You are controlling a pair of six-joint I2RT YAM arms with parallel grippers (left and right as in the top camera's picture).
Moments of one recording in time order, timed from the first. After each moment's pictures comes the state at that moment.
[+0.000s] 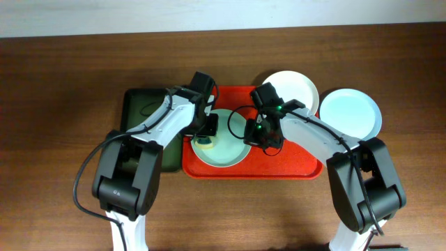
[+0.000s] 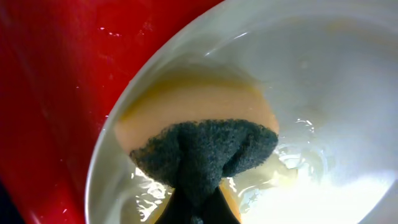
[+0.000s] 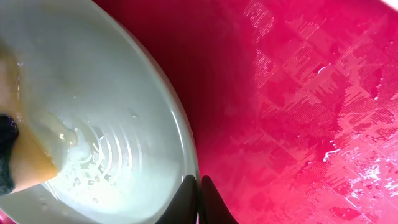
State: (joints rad) left arm -0.41 2.08 1.46 -0.82 0.12 -0.25; right arm 0.40 1.90 1.21 -0.65 -0.22 0.63
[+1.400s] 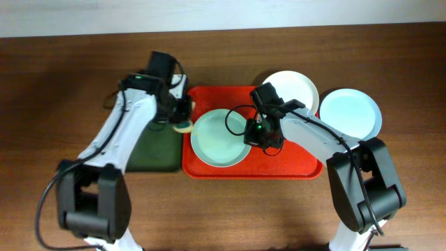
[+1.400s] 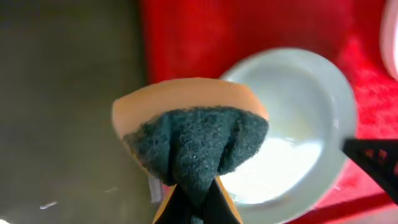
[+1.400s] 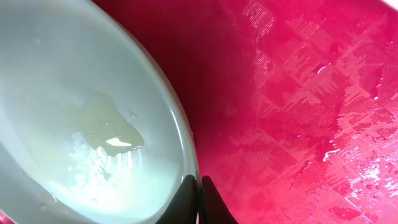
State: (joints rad) left arm -0.22 1.87 1.50 -0.95 0.19 -0.17; right arm 0.40 1.90 1.21 -0.65 -0.22 0.63
